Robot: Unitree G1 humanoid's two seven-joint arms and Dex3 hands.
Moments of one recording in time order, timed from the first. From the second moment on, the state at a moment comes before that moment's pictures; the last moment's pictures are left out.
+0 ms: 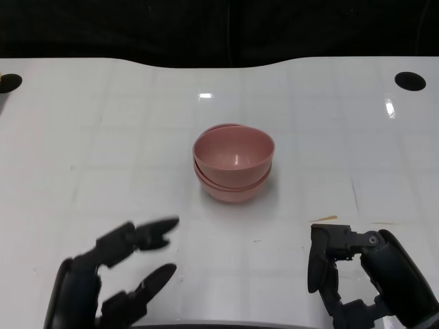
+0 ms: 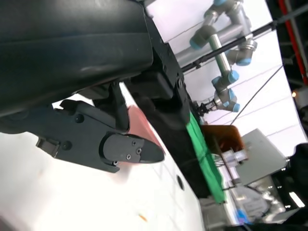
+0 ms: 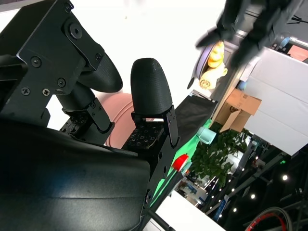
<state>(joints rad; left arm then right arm) 0.27 0.18 -0.17 0.05 0.05 -0.72 0.14 0.12 -0.15 0.16 -0.02 -0.16 -0.53 0.14</state>
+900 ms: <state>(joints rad) 0.32 0.03 -0.06 0.07 -0.31 -0.57 -0.21 0.13 -0.15 0.13 -0.04 0.08 -0.40 0.31</state>
